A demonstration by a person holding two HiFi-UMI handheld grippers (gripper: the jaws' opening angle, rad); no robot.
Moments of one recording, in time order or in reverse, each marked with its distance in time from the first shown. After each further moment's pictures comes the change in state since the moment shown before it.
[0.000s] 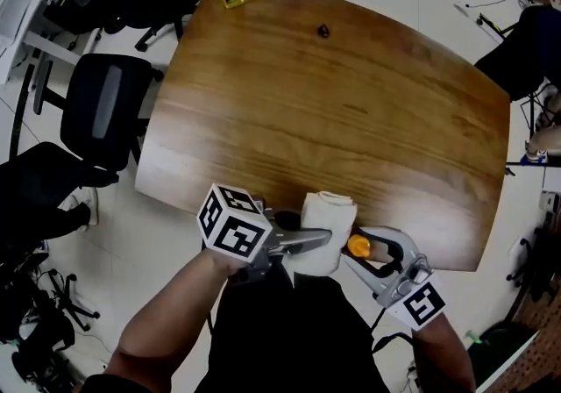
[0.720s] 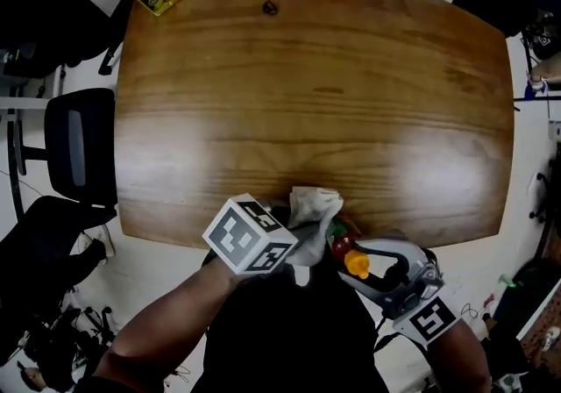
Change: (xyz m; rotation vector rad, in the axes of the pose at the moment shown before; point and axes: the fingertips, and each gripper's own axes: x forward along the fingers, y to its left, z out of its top) left arm 0.012 0.081 -0.029 0.154 0.465 0.361; right arm -0.002 0.004 -0.006 -0.017 0.028 -0.069
